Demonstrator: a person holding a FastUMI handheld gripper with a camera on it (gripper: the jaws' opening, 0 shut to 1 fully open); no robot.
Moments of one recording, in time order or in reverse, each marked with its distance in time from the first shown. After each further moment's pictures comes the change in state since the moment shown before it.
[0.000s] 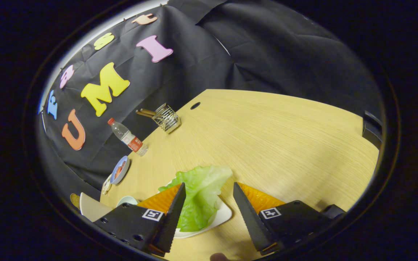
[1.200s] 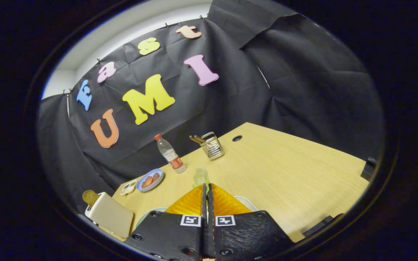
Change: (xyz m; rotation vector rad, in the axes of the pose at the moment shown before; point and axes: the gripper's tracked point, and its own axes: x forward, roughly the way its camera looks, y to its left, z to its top) arm -0.074 0.103 0.047 -0.193 -0.226 0.221
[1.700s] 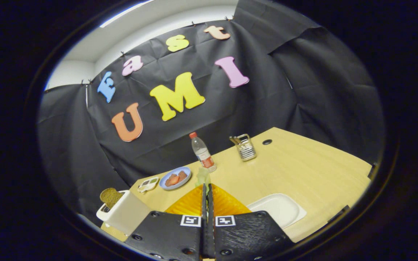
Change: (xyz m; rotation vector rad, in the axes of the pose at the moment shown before) arm -0.008 0.115 -0.023 -0.095 0.009 0.130
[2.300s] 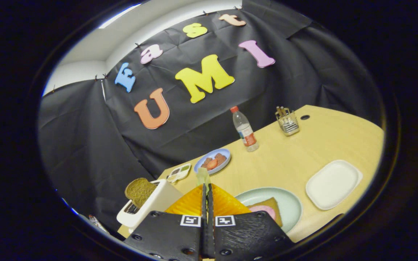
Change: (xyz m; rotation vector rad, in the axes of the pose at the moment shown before) arm 0.029 0.120 -0.082 0.075 0.097 0.165
